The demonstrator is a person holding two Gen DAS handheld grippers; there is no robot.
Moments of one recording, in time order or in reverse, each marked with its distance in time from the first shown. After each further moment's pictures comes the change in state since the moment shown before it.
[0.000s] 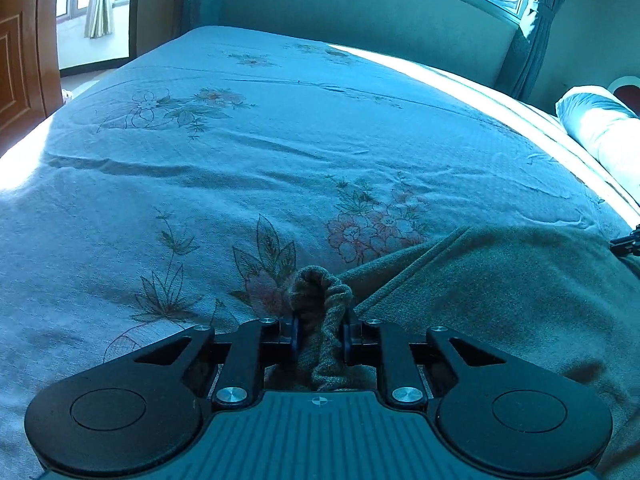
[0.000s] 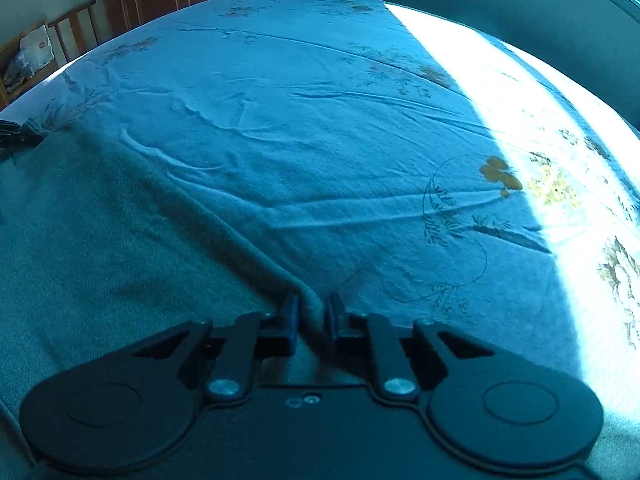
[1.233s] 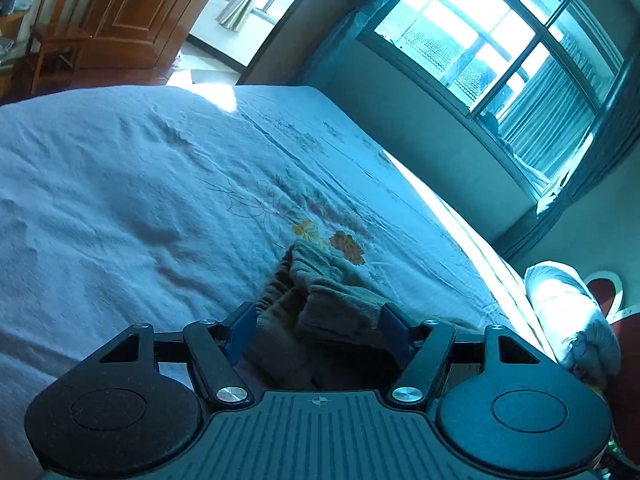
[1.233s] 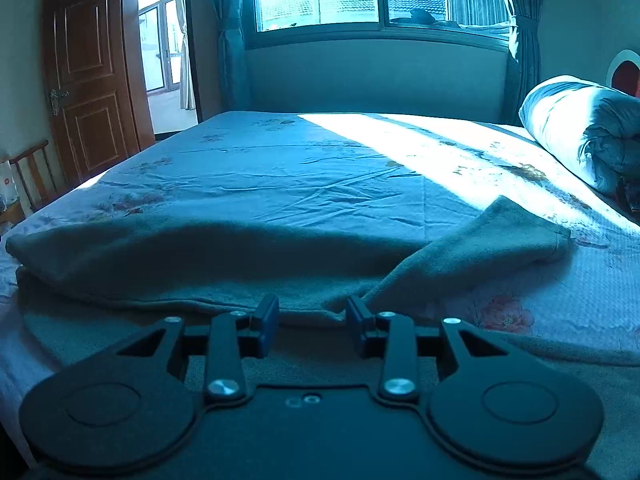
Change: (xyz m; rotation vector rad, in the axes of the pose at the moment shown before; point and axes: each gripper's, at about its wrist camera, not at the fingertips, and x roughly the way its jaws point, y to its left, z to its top) left arm -0.263 -0.009 -0.194 -0.569 -0.262 -0.057; right arm -0.237 0.173 -0.209 0.365 -0.380 -0.191
